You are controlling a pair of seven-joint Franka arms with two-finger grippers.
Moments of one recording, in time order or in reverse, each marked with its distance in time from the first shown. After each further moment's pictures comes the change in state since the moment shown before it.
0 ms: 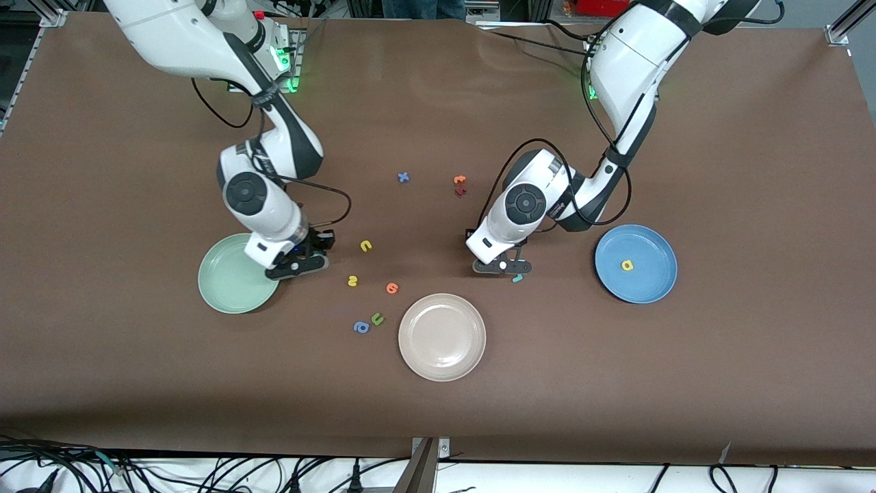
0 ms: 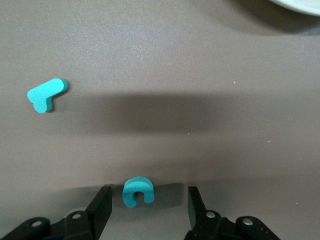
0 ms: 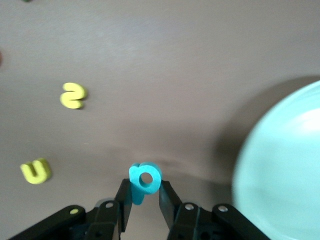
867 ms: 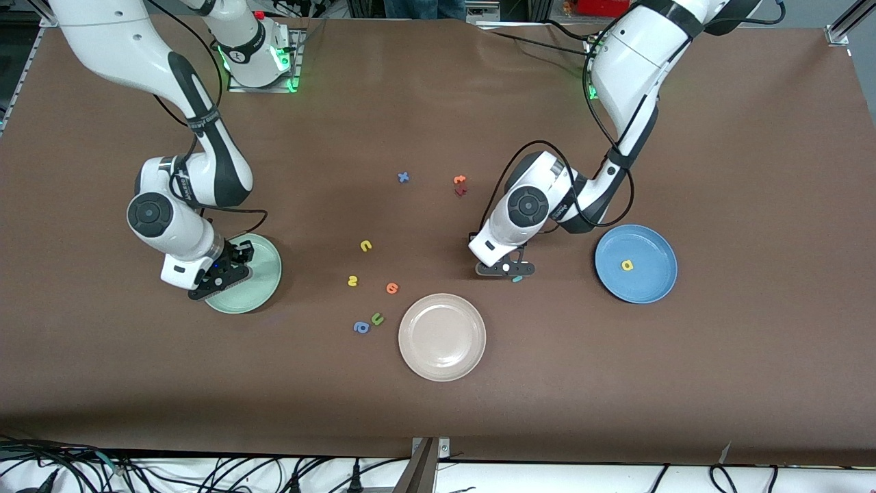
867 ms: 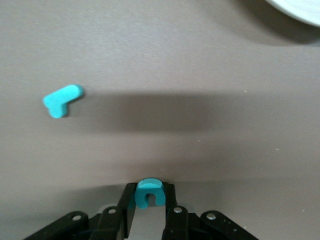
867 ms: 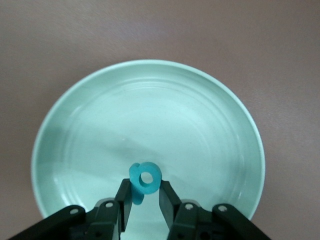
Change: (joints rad) left arm 0.006 -0.005 0.012 0.015 -0.001 -0.035 -0.006; right arm -0.072 0.041 -0.179 -0.012 0.000 0.052 -0.454
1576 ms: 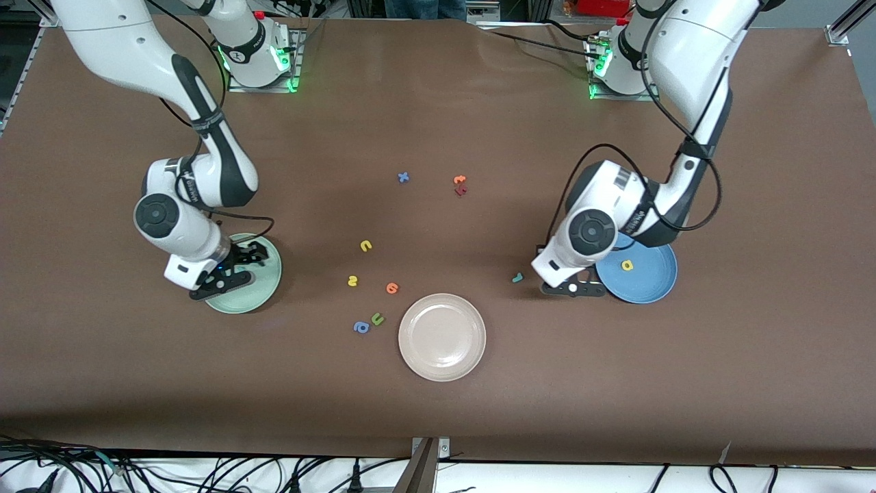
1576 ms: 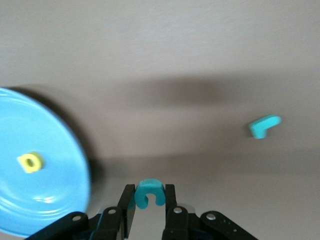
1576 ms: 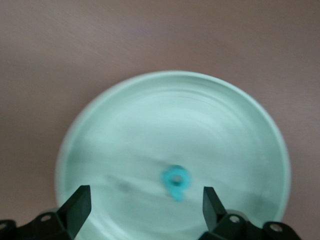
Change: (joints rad) left arm 0.144 -0.112 0.067 0.031 0.145 -0.325 0.207; right arm -0.003 -0.019 0.075 0.004 0.005 -0.009 0.232
